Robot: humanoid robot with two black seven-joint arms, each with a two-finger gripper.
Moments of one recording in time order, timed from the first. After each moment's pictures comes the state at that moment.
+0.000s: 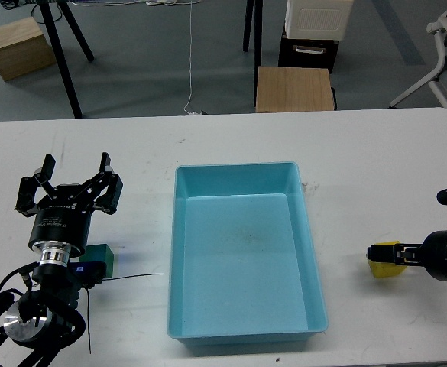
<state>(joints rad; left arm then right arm) -0.04 0.25 -0.99 -1.58 -0.49 -0.32 -0.49 0.65 -1.00 0.28 1.72 -1.18 0.33 -0.40</state>
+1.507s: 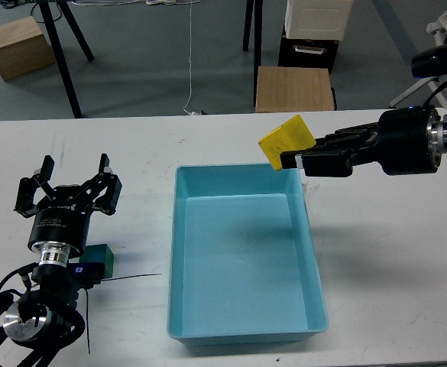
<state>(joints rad) -0.04 0.25 -0.99 -1.57 -0.49 -0.32 -0.49 1.28 -0.88 0.17 1.71 -1.46 0.49 0.38</state>
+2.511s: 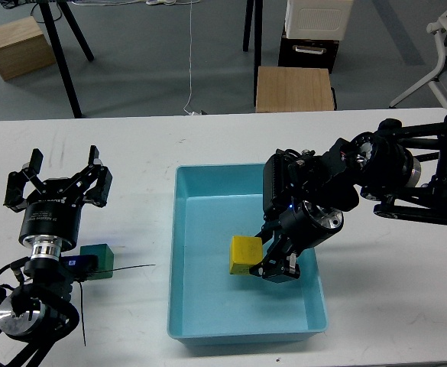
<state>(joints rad) -0.06 0.26 -1.03 -1.56 -0.49 -0.32 -0.49 1.41 -0.41 -0.22 1.43 -1.93 0.49 0.49</state>
